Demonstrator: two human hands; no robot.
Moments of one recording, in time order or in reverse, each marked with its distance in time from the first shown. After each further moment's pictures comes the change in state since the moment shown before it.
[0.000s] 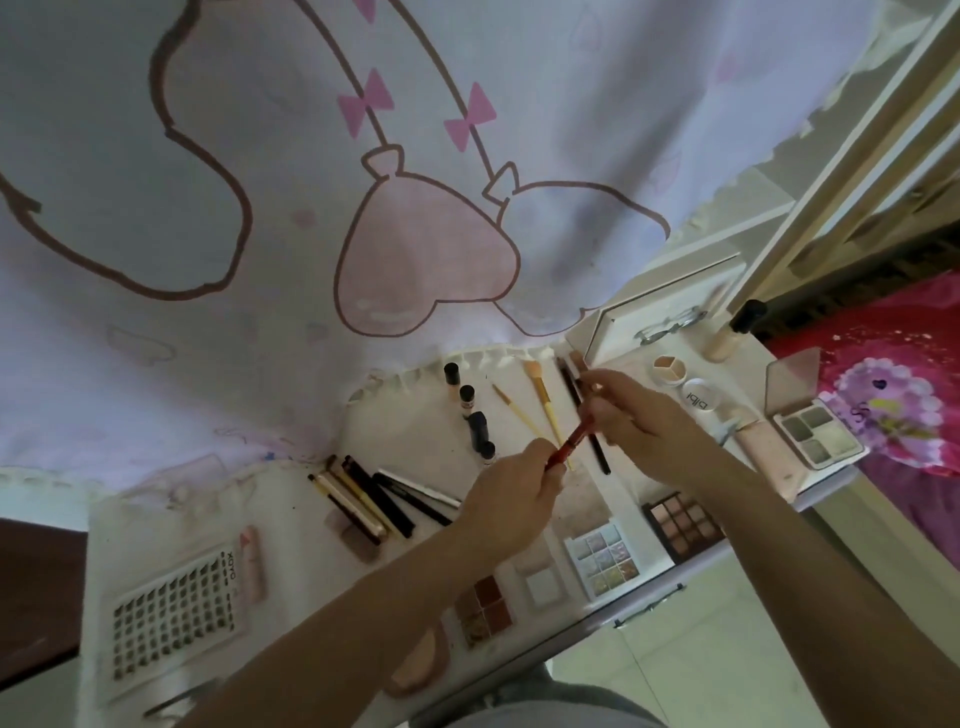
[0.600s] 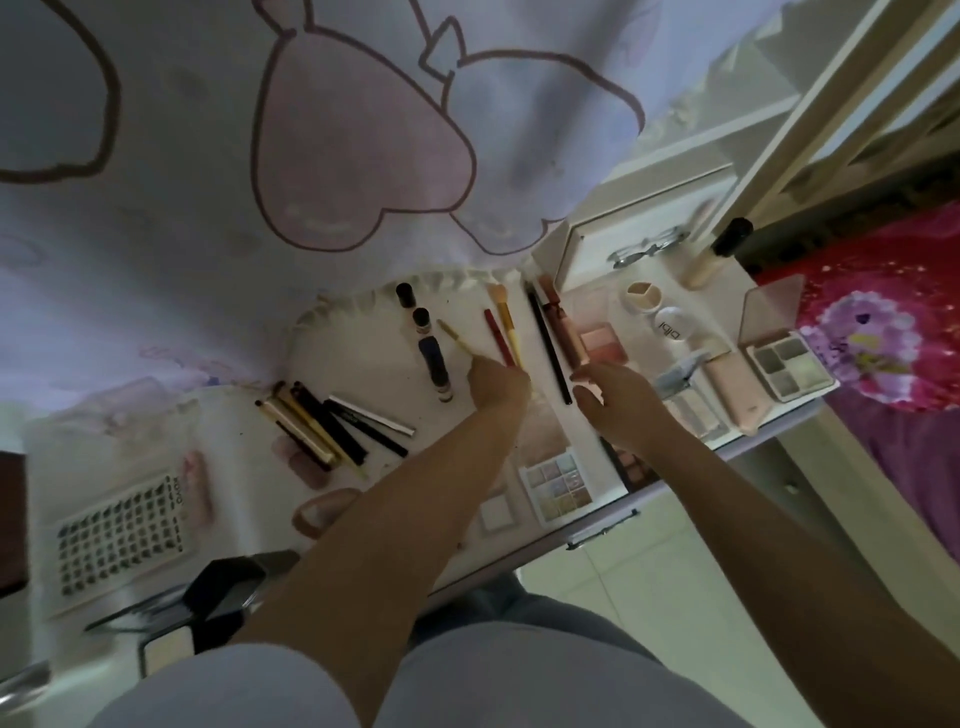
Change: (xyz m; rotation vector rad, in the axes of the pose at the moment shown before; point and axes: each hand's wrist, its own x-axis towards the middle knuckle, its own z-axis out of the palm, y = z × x) left_hand 0.101 -0.010 0.068 -0.474 0.334 -0.765; right_hand -0.018 0.087 0.032 -0.230 -0.009 0.200
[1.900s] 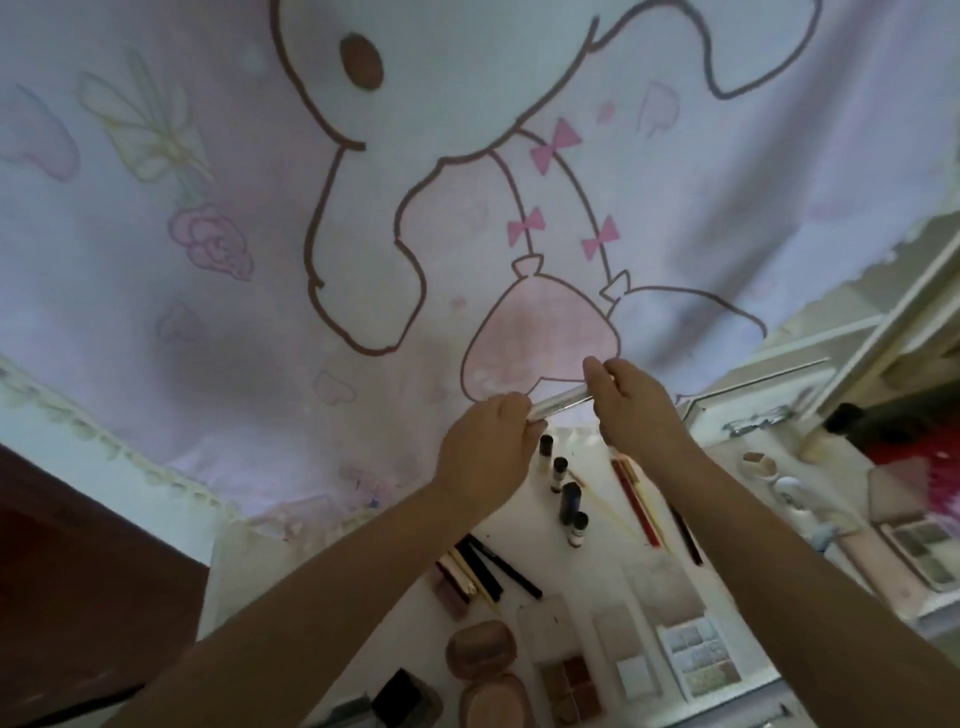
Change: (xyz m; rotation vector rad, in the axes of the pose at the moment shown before) left_hand -0.053 0.013 -0.231 0.616 0.495 1.143; right_hand 0.037 -0.215 -0.052 0.328 0.255 -0.123
